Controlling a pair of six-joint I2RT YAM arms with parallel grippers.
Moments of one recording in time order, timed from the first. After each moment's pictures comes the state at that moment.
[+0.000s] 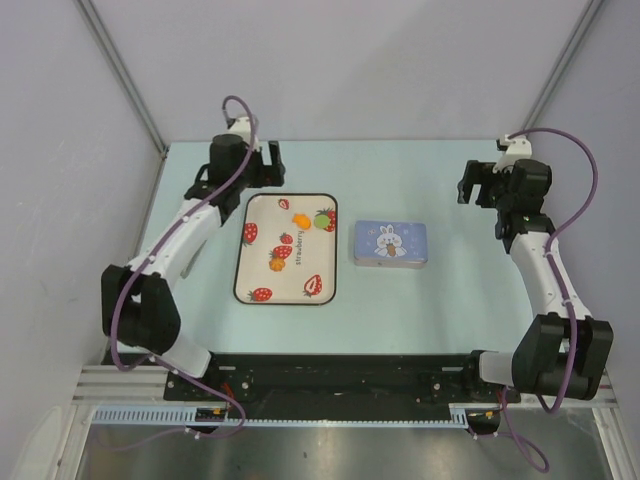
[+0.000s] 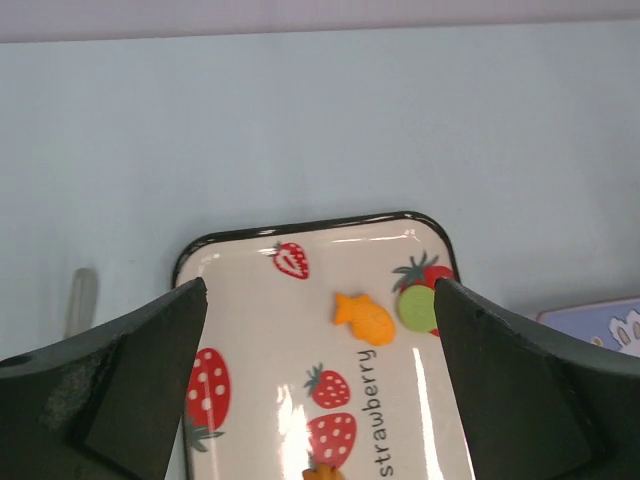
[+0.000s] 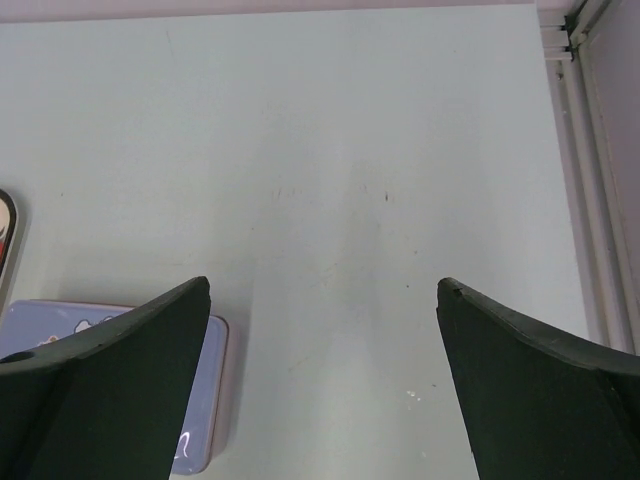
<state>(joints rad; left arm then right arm) -0.31 1.58 1.31 -0.16 -0.02 -0.18 -0.11 1.29 1.02 -0.10 -0.16 -0.01</state>
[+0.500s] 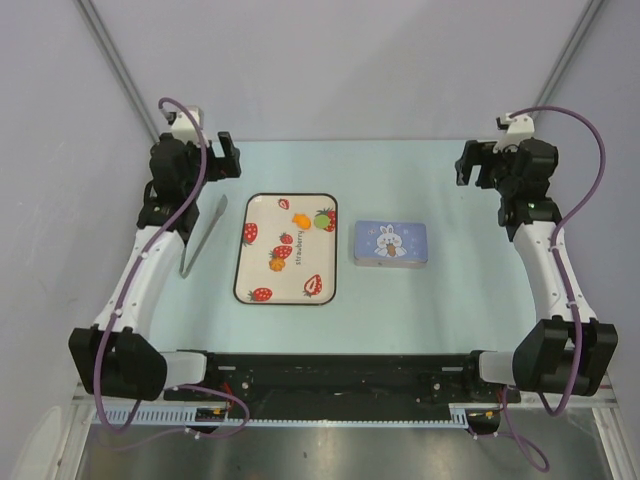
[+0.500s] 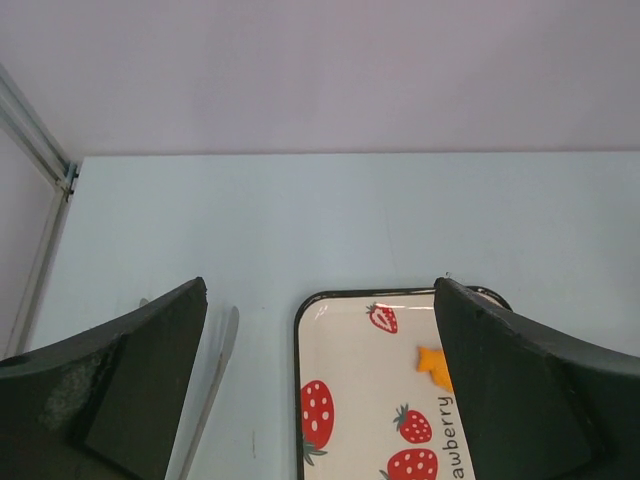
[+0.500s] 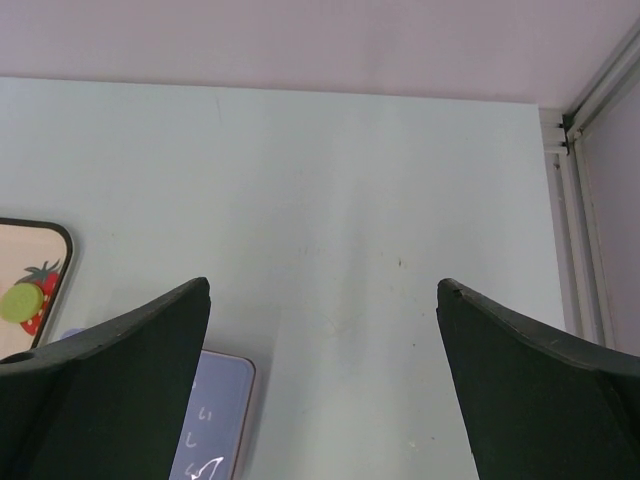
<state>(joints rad) -0.09 1.29 1.20 -0.09 0.00 -0.08 -0.08 1.30 1.17 -0.14 -0.20 -0.03</state>
